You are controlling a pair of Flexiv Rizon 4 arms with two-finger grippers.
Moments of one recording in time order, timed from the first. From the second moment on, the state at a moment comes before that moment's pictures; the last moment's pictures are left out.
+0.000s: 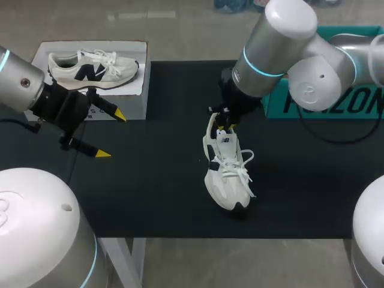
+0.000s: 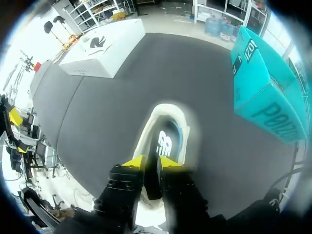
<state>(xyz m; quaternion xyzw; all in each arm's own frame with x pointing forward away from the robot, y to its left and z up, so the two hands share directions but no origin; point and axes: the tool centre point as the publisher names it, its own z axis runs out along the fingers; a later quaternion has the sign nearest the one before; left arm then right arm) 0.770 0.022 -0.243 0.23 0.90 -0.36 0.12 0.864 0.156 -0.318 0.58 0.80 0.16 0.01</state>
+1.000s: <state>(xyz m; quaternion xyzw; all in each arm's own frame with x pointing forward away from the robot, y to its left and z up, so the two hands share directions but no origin) 0.770 0.022 -0.243 0.23 0.90 -0.36 0.12 0.889 0.151 -0.374 0.59 0.80 0.15 0.03</state>
